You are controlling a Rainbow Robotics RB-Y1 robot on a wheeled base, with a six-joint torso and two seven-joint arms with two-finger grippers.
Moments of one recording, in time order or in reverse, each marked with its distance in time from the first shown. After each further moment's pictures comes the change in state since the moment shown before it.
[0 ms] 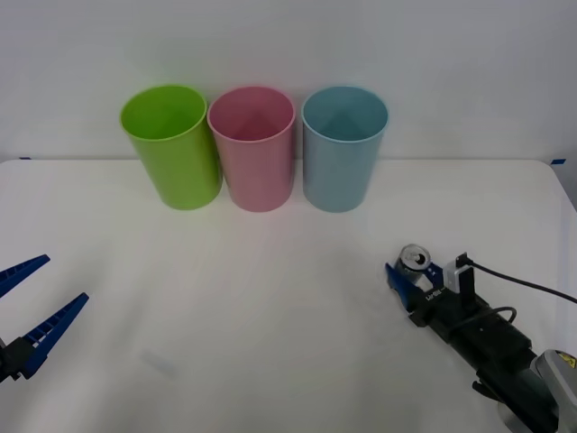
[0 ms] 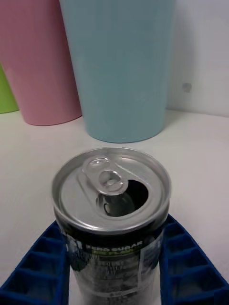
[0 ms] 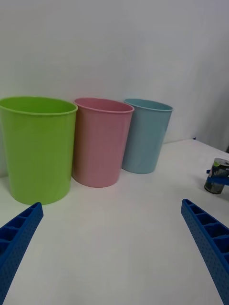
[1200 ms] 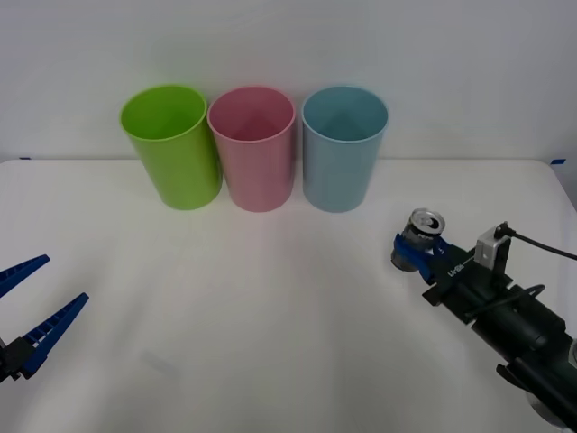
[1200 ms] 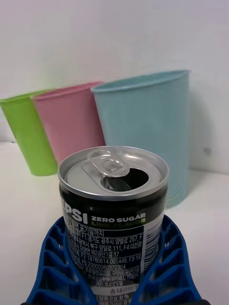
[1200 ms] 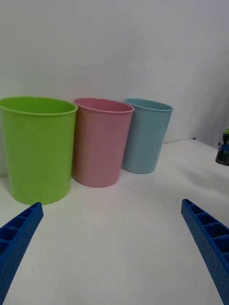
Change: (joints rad) right arm 0.085 -0.087 0.022 -0.331 -0.035 -0.050 -0.297; left arm 0.000 0.000 0.000 0.000 0.000 0.000 0.000
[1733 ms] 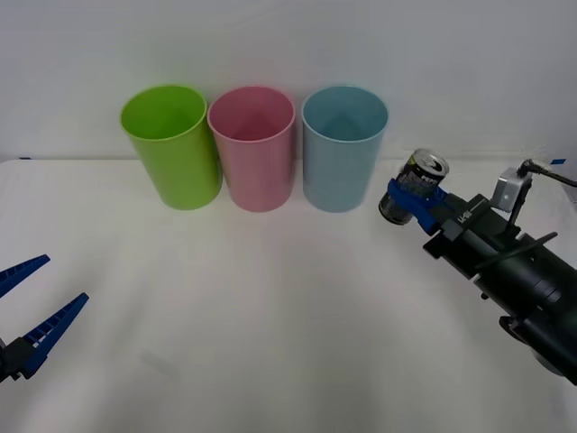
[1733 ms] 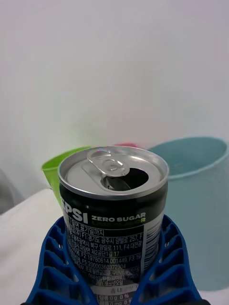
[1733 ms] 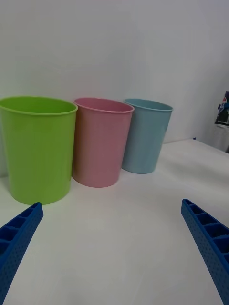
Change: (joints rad) right arm -0.088 -0.053 0.018 -0.179 0.007 0.035 -0.311; left arm 0.000 0.000 0.000 0.000 0.000 0.000 0.000
